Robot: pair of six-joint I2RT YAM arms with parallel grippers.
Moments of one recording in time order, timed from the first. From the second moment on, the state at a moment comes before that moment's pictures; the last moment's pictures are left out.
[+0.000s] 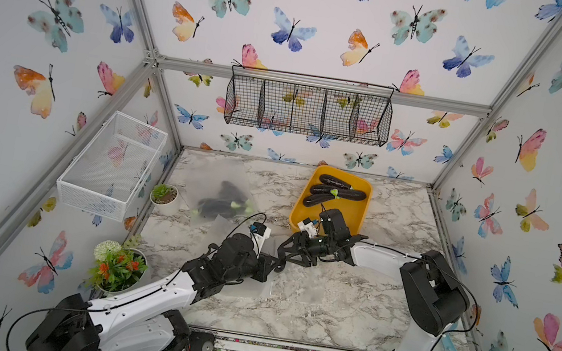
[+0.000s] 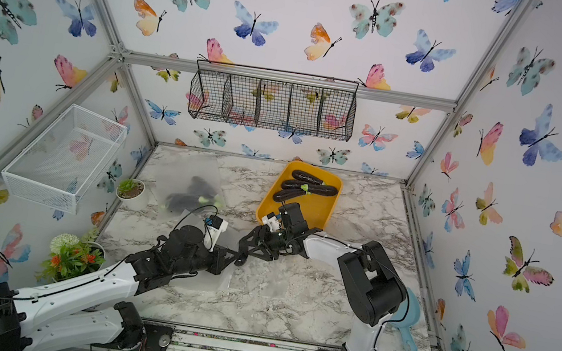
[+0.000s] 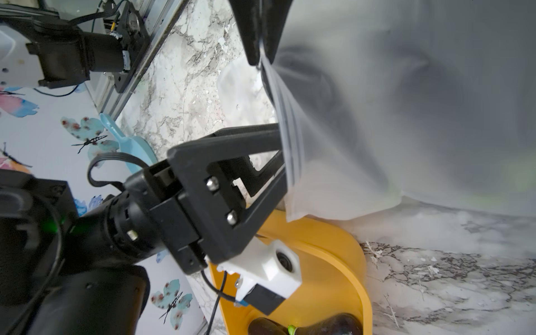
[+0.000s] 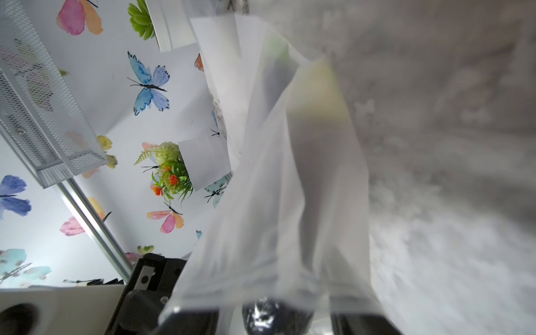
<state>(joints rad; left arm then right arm) -0.74 1.00 0.49 -0.03 0.17 -0.65 0.68 1.82 1.07 -0.06 -0.84 0.98</state>
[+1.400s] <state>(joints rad) -0.65 1.03 0.49 -0.02 0.18 -0.77 0.62 1.71 1.19 -0.24 -0.62 0.67</state>
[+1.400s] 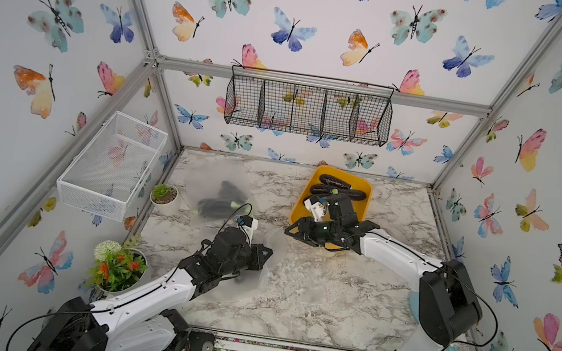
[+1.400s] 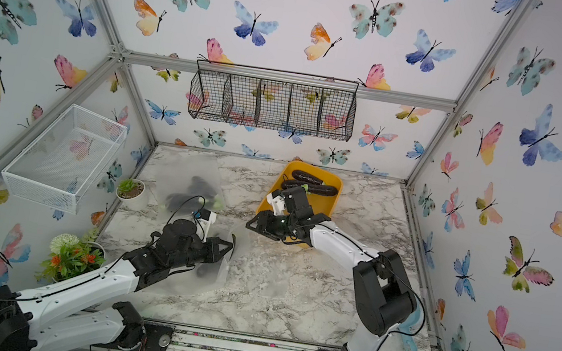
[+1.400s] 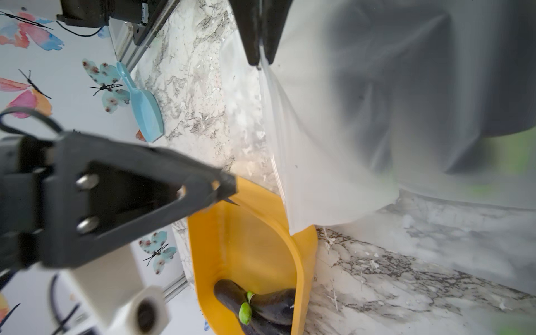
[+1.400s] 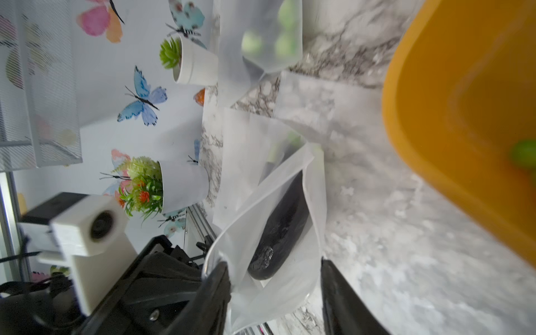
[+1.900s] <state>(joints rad) -0.65 1.06 0.54 -0.06 0.18 -0.72 0.43 2.11 1.43 -0.04 -0.28 0.79</state>
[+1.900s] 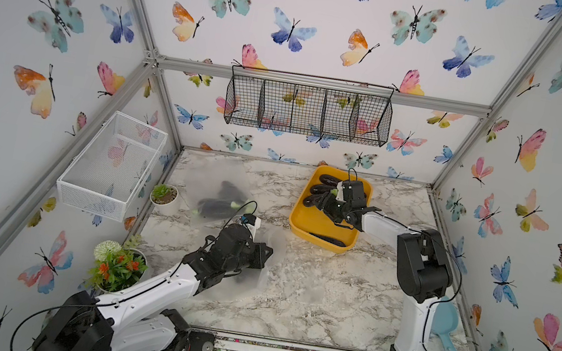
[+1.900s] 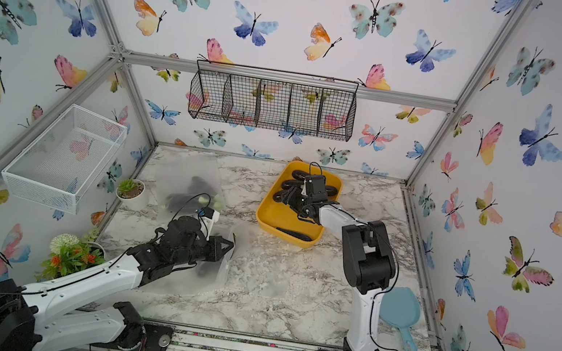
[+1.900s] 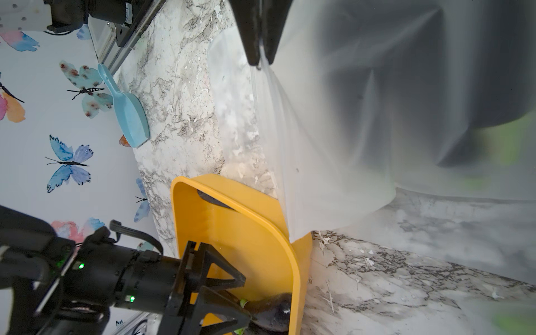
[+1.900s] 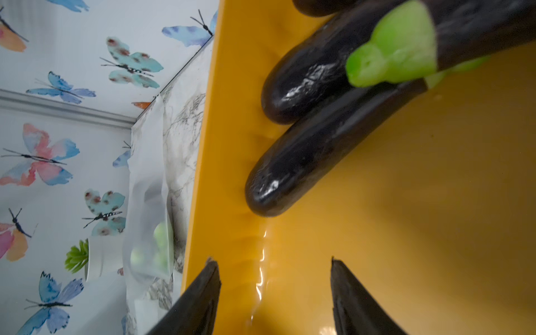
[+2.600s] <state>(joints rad) -0.65 1.07 0.55 -0.10 0.18 -0.70 0.43 2.31 1.46 0.32 -0.25 1.21</state>
